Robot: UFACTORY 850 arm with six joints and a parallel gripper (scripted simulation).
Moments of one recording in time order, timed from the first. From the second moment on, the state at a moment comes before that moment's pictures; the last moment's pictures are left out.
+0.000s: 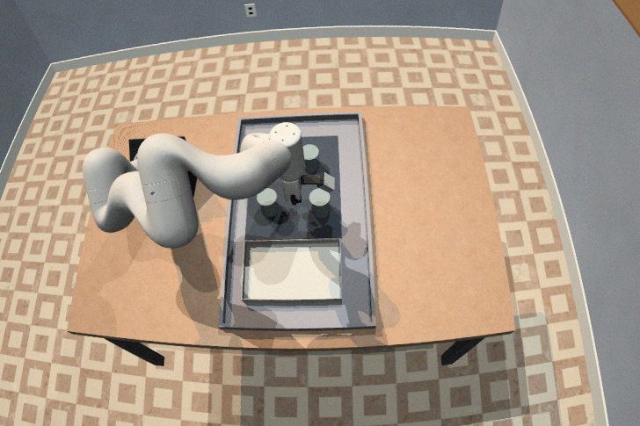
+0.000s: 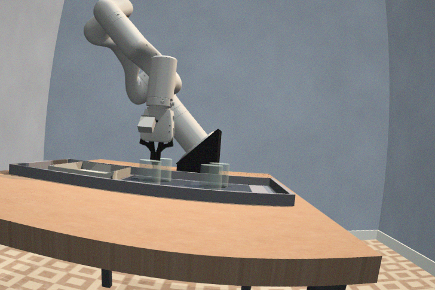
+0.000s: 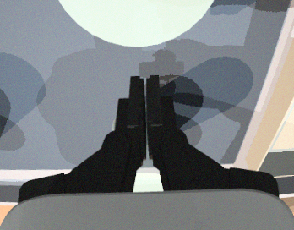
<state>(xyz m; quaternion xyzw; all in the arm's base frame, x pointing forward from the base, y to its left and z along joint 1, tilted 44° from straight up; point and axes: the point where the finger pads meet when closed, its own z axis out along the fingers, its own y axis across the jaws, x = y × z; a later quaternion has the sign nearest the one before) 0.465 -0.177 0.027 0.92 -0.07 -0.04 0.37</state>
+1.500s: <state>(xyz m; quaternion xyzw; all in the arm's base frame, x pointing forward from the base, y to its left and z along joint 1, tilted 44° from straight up) 0.472 -0.017 -0.020 0.93 -0.07 -0.04 0.37</state>
